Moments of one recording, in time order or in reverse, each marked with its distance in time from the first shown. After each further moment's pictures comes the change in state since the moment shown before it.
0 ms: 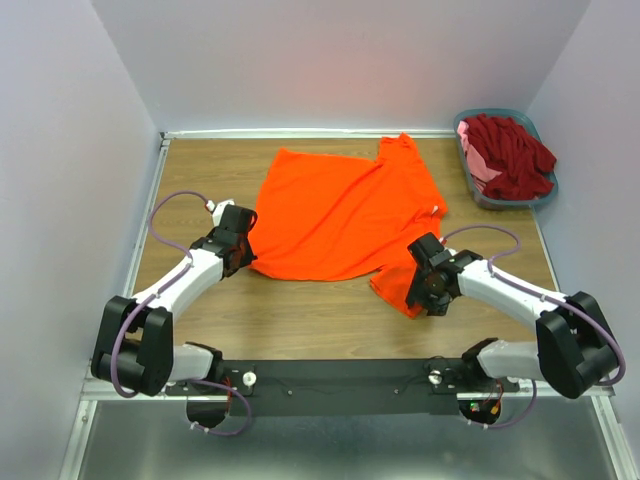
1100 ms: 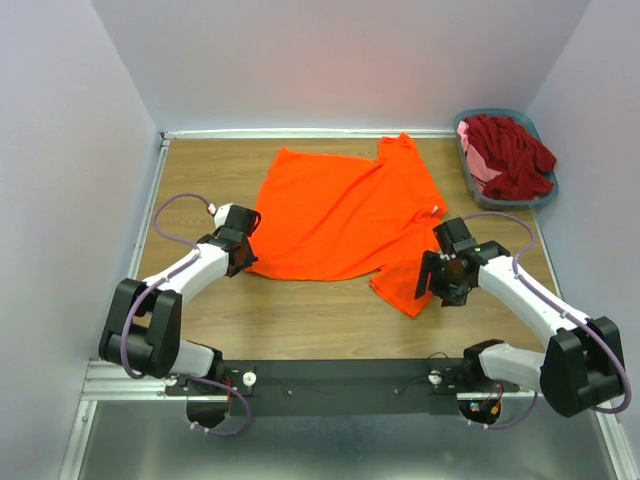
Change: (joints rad) left arm 0.000 0.110 0.010 0.008 -0.040 -0.041; right arm -0.208 -0.100 0.092 -0.123 -0.145 -0.312
